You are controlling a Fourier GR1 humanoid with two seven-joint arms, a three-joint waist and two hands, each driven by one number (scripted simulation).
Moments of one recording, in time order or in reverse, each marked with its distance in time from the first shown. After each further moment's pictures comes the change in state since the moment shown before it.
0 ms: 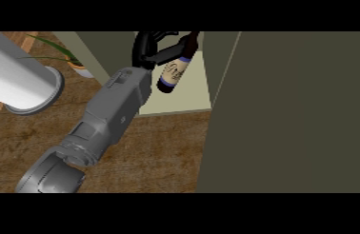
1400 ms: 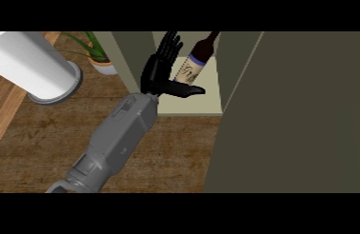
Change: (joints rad) left arm 0.300 -0.042 -0.171 -0.401 0.123 -0.147 0.099; right arm 0.039 -0.048 -0.060 -0.010 0.001 -0.056 0.027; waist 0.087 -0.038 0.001
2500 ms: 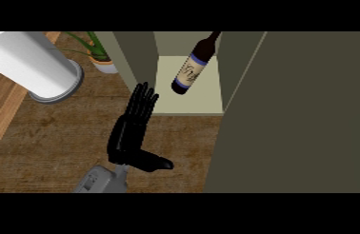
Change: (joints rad) left arm 0.698 0.131 -0.196 -0.786 0.015 0.054 0.118; right arm -0.007 -0.085 -0.011 -0.006 0.006 0.003 0.011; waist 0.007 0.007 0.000
